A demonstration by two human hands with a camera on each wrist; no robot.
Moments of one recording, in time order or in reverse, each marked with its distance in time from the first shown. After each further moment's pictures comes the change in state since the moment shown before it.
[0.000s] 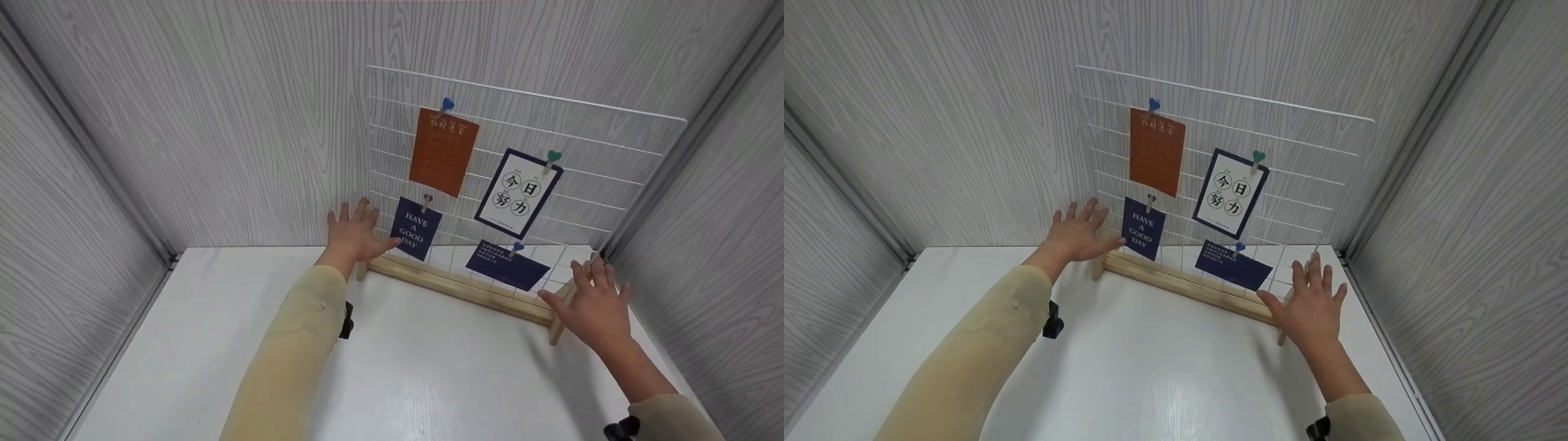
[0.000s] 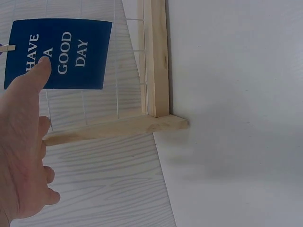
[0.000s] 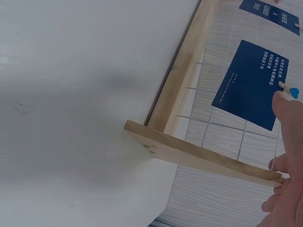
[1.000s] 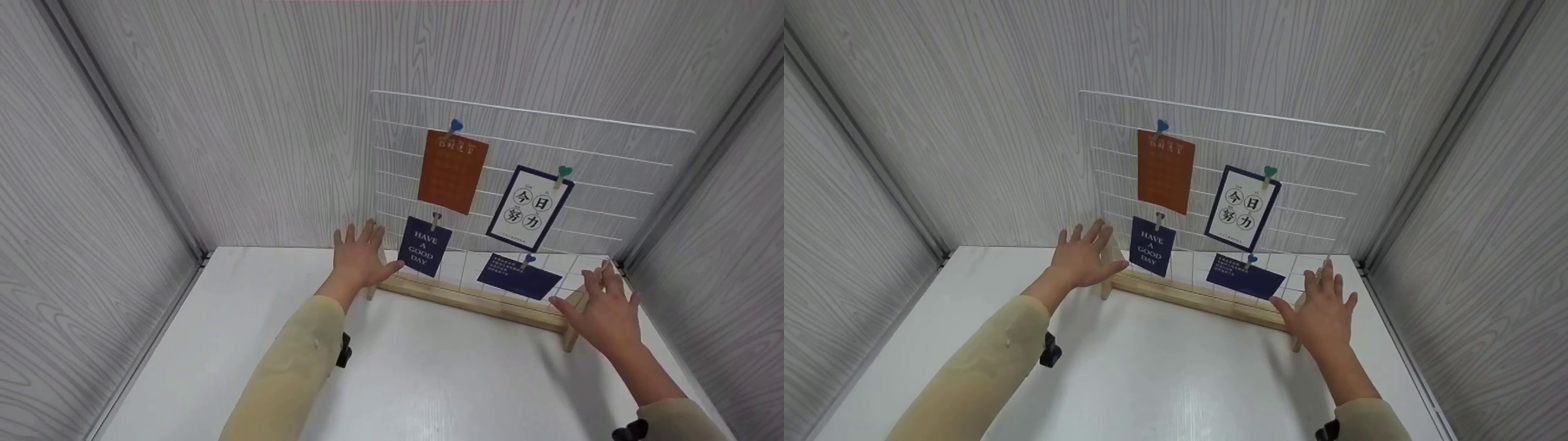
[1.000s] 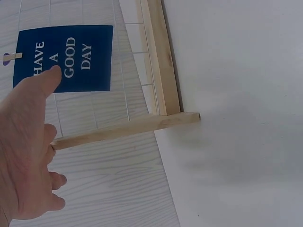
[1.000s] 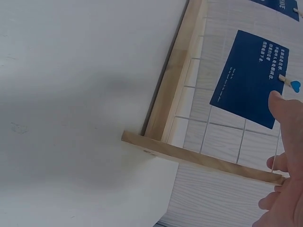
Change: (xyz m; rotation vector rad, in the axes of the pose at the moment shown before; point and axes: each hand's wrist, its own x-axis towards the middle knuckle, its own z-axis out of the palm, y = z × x) left_hand 0.005 -0.019 -0.001 0.094 -0.012 0.087; right_hand 0.004 -0.017 0.002 0.049 0.002 0.105
